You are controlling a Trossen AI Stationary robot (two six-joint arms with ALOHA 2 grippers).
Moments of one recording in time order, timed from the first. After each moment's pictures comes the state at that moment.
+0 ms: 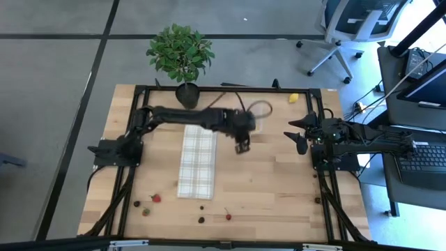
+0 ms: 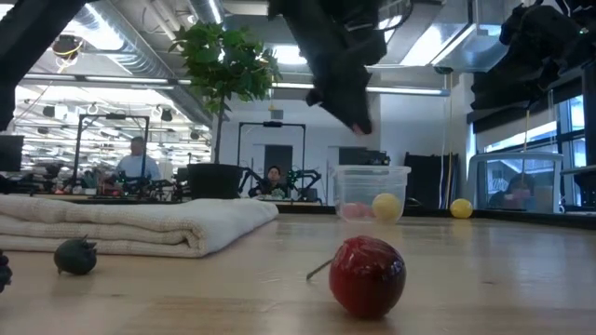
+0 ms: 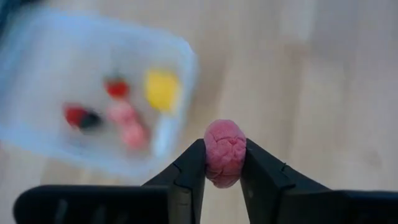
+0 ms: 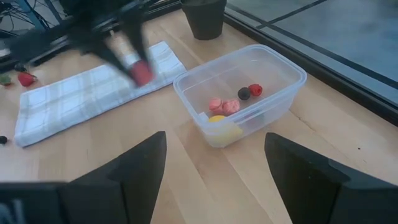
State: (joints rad) left arm 0.09 2.09 1.87 -0.73 -0.15 -0.12; right arm -0.05 0.34 0.45 -0.57 0.31 0.34
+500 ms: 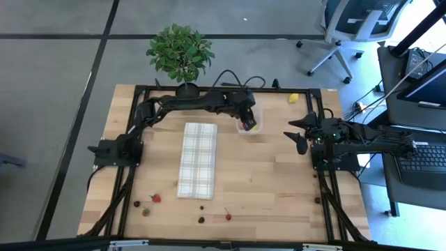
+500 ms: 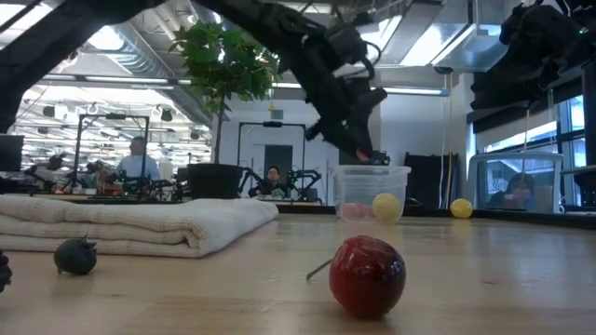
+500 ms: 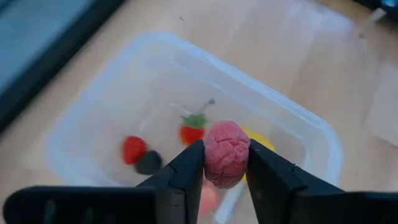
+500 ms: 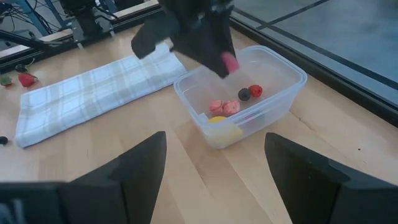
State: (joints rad) left arm 0.29 2.19 1.87 -0.53 -0.05 -0.25; right arm -0.05 0.34 0.45 -0.57 0.31 0.33
